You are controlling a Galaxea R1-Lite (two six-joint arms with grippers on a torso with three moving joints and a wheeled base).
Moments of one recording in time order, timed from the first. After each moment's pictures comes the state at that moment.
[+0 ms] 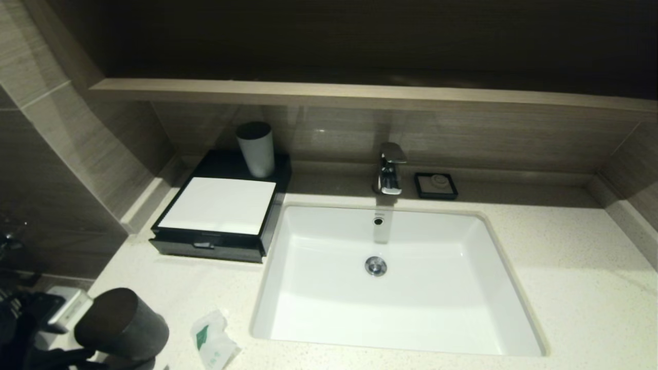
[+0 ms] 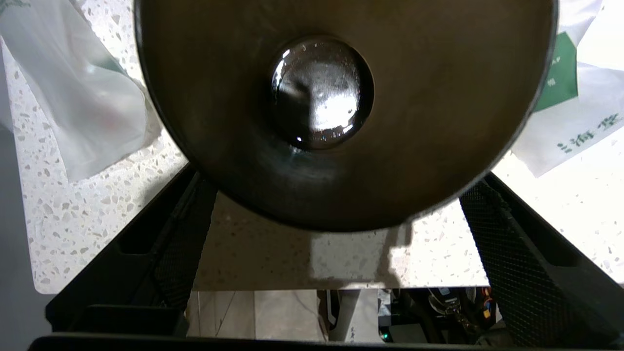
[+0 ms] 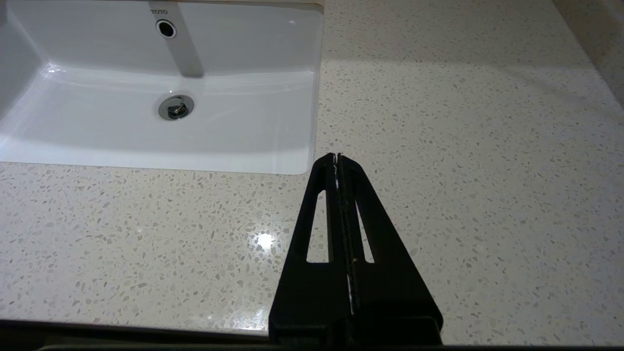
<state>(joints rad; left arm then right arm) -0.01 1.12 -0.22 -0.16 -0.11 0.07 0.00 0.00 0.00 0.01 -0.01 0.00</state>
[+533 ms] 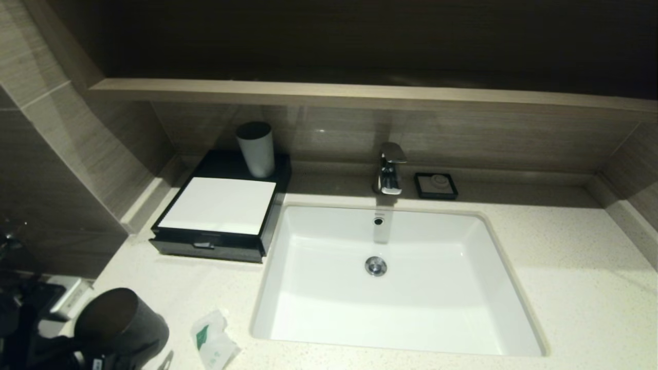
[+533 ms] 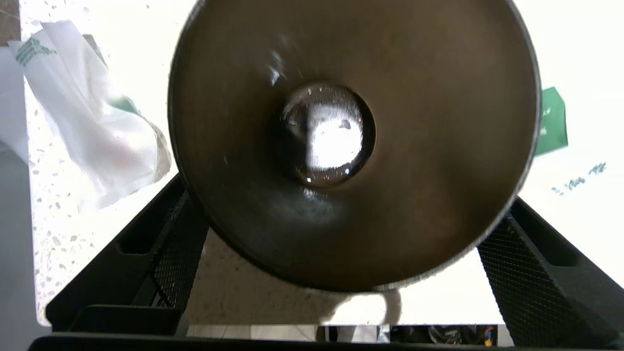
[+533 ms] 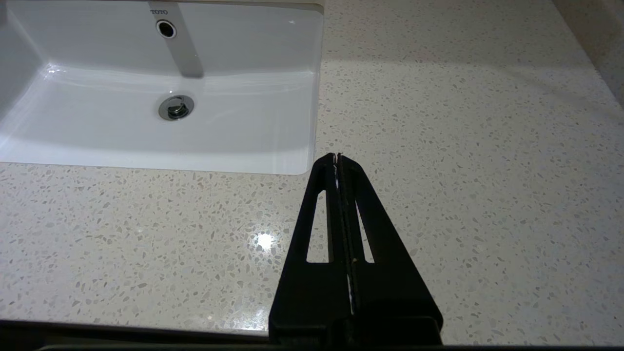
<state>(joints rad) -0.01 1.16 -0.20 -0.28 -0.10 0.05 0.00 0.00 0.00 0.01 -0.01 0.00</state>
